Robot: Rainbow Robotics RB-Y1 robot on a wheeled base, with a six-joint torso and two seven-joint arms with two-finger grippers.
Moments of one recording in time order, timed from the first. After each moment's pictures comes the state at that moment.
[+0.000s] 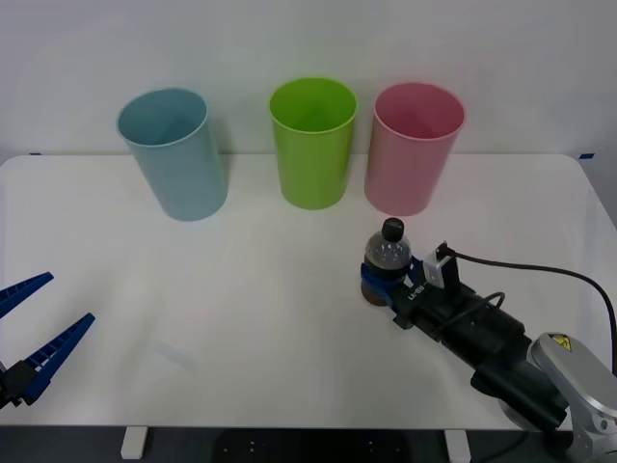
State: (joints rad) right arm -0.07 -0.36 0.21 -1.42 0.99 -0.57 0.35; left arm 0.35 0.40 0.52 -1.66 -0.96 -1.22 0.00
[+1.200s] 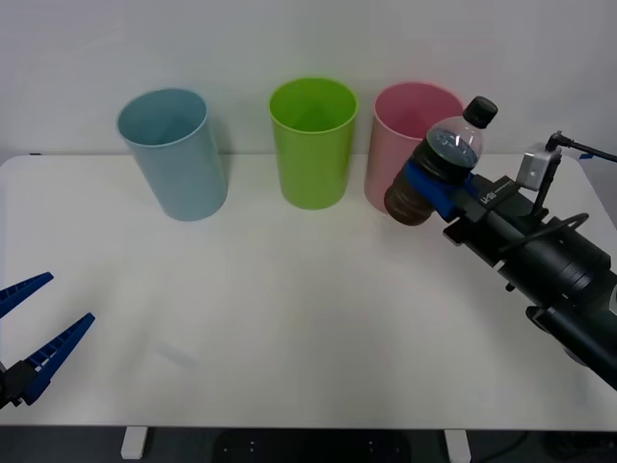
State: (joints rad) right arm -0.07 -0.47 0.04 -1.80 1.04 -0.55 -0.27; left arm 0.35 0.40 0.52 -1.66 -0.96 -1.22 0.00
